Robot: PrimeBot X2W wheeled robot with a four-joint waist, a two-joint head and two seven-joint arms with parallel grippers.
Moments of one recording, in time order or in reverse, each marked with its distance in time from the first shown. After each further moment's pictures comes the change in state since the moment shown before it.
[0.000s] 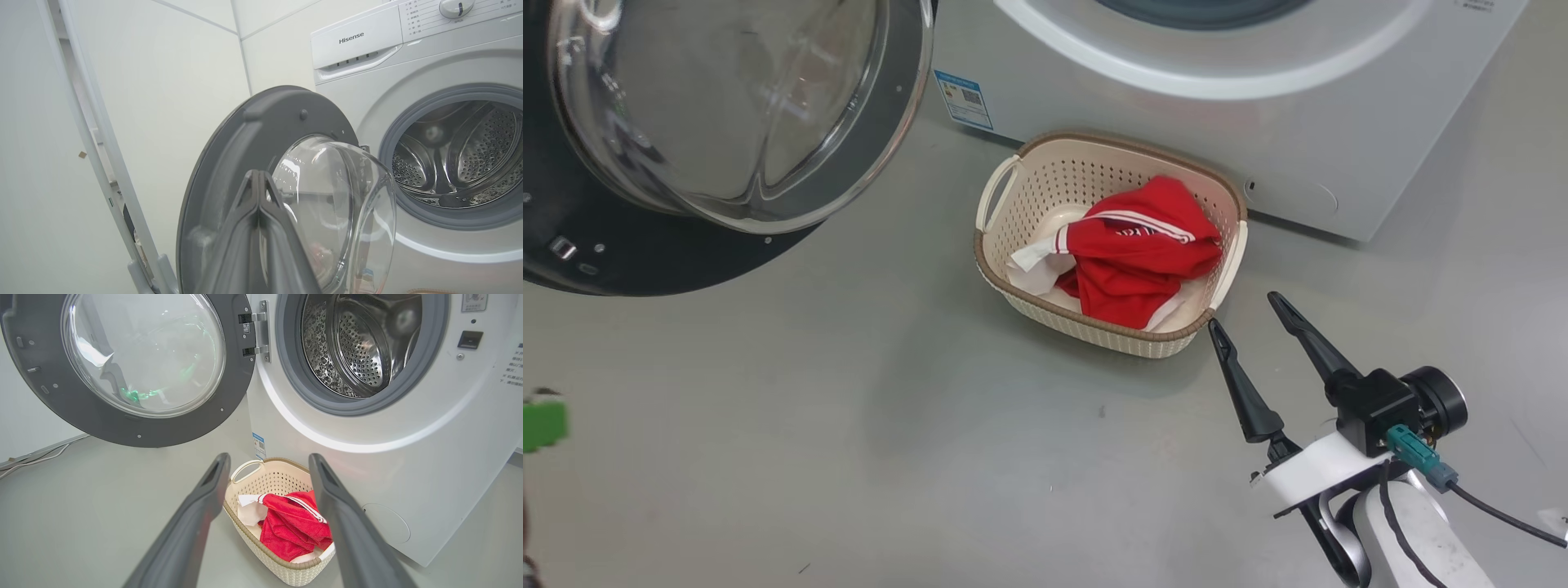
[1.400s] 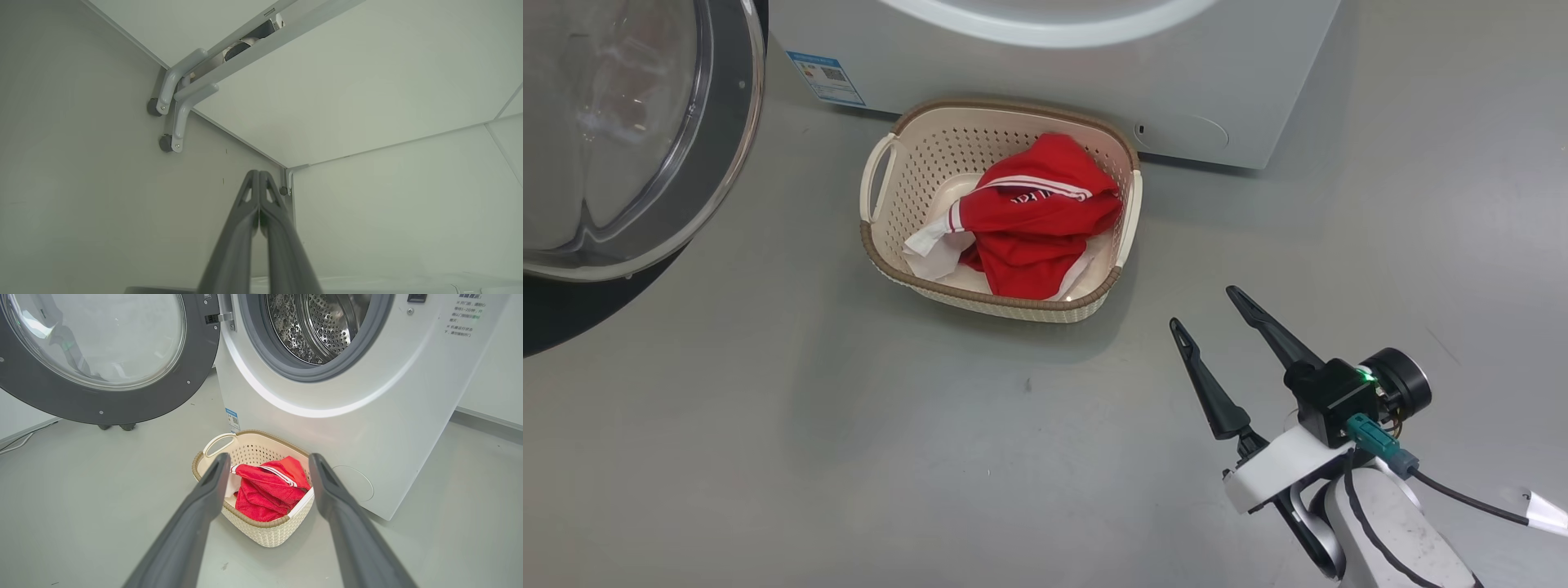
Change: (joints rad) left arm -0.585 0.278 0.701 0.826 -0.716 0.180 0.582; right arm -0.062 0.000 0.076 0.044 -0.012 0.002 -0.001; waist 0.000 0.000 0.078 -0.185
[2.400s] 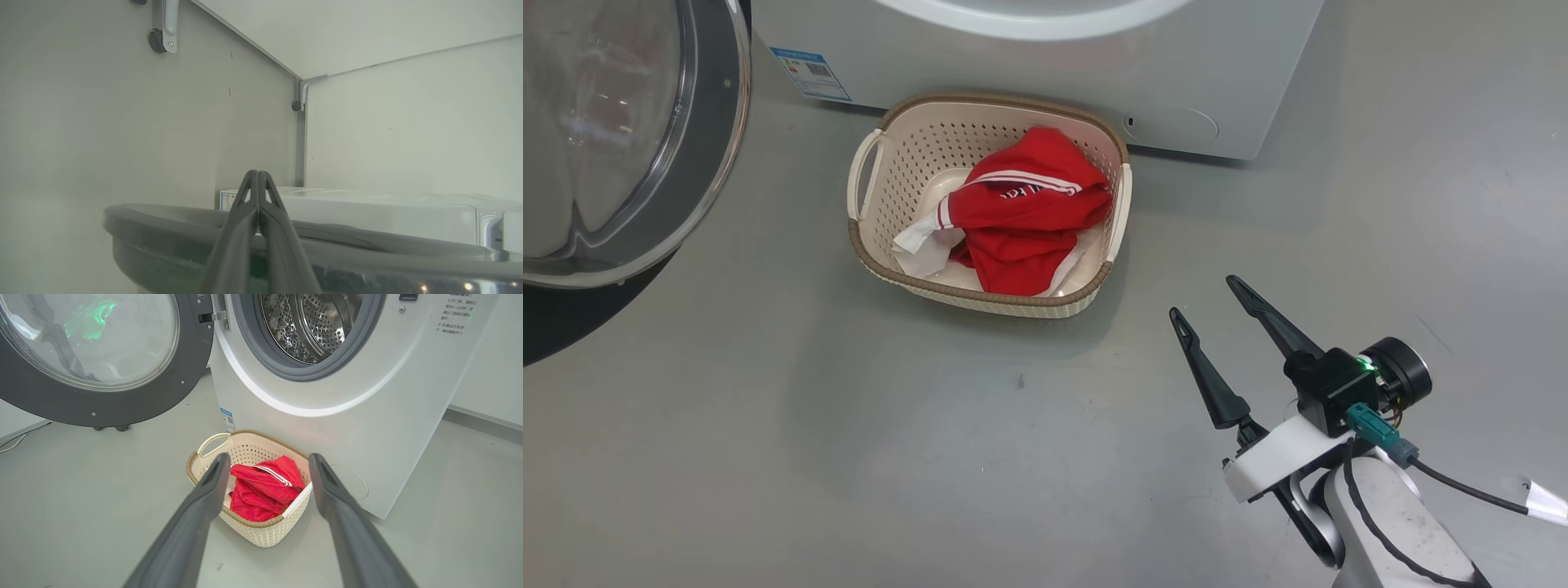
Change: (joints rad) left arm -0.089 0.034 -0.098 0.157 -0.014 0.008 0.312; right arm -0.025 0.001 0.005 0.015 0.000 0.003 -0.004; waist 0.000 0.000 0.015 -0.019
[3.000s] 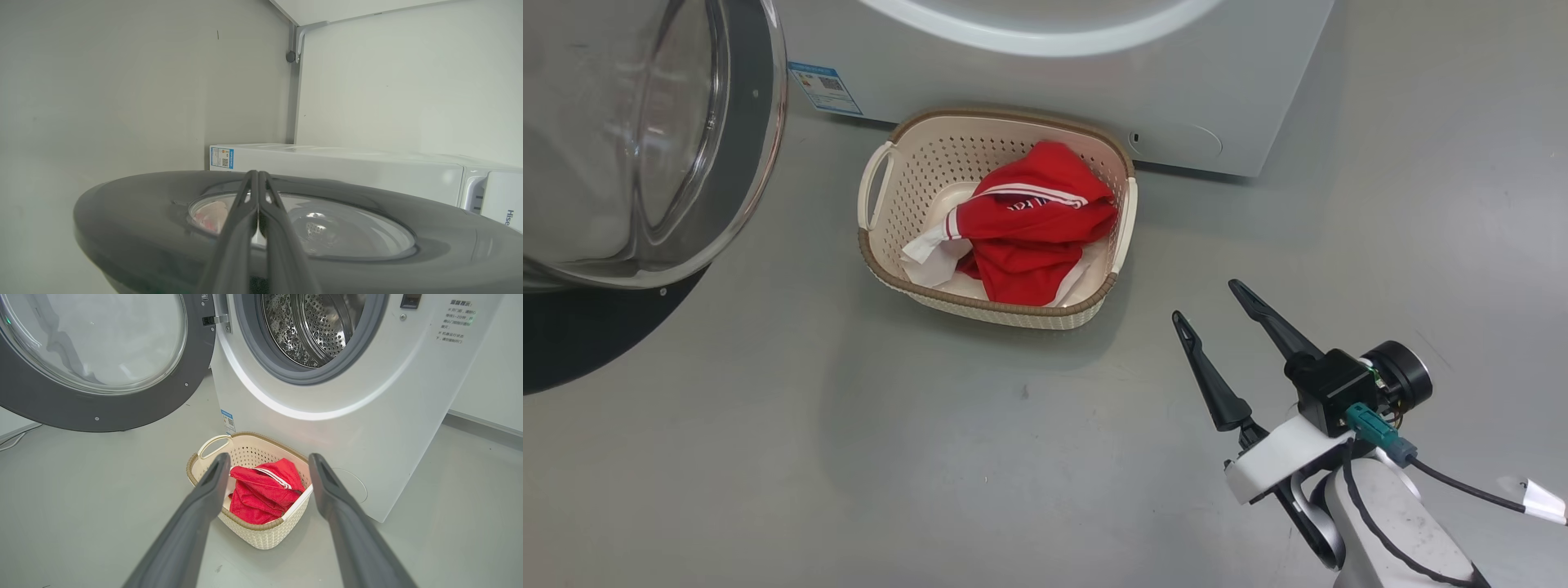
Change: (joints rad) left arm 0.000 -0.021 -0.025 0.040 -0.052 -0.030 0.171; right arm -0.002 0.001 -0.004 0.025 0.001 0.000 -0.002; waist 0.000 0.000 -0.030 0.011
